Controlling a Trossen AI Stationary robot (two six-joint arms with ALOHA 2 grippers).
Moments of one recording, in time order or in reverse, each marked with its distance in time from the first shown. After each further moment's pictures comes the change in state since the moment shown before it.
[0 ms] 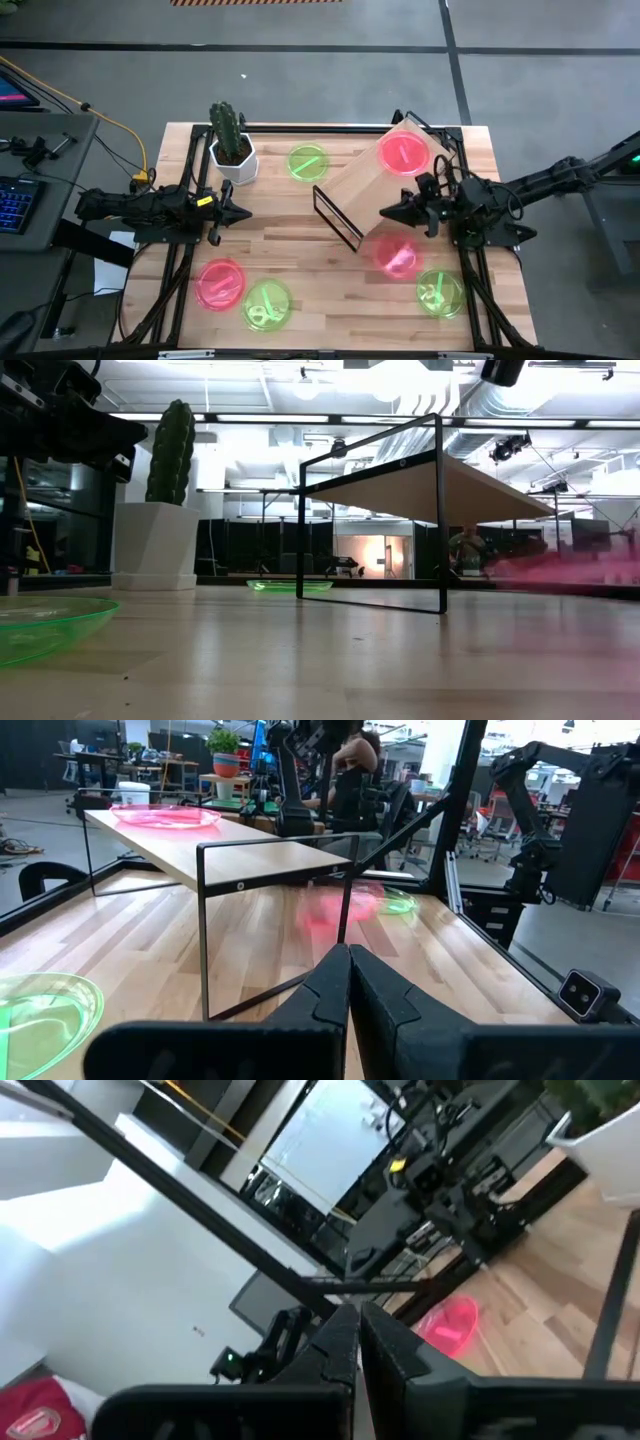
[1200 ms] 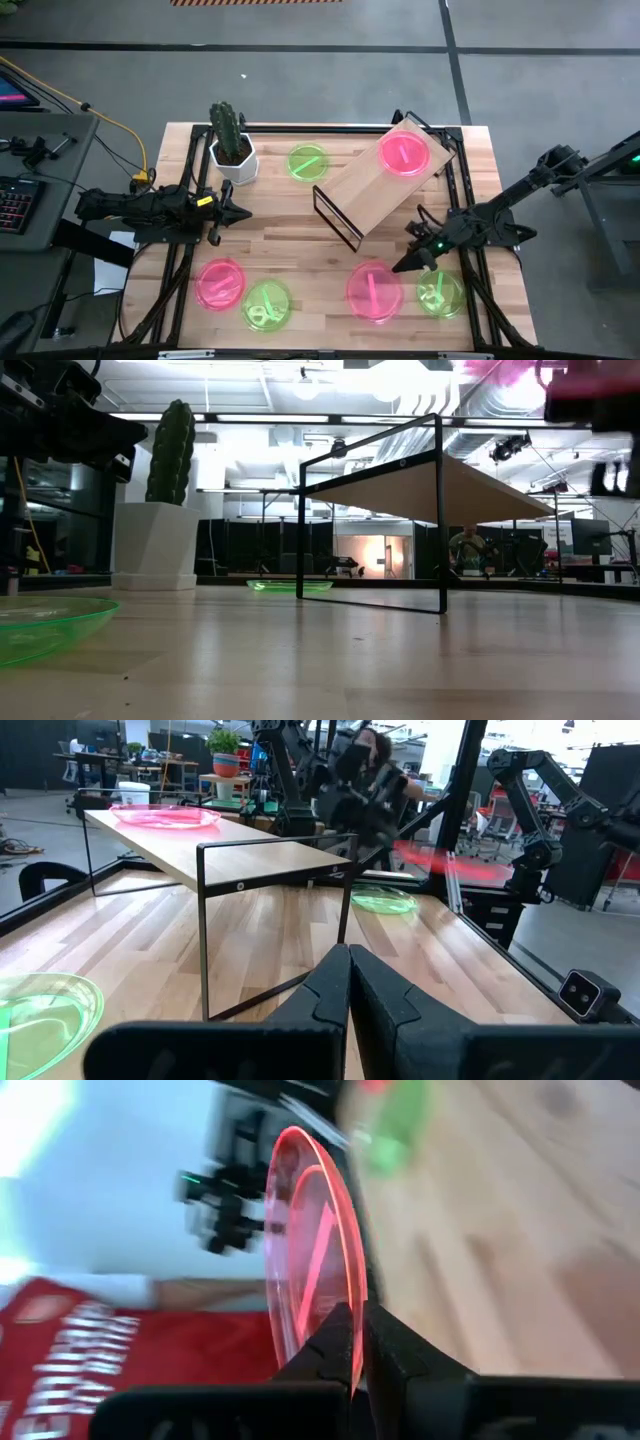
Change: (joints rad) left arm 0.000 0.000 0.000 0.000 0.000 0.000; right arm 0.258 0.073 -0.372 0.137 -0.151 0.439
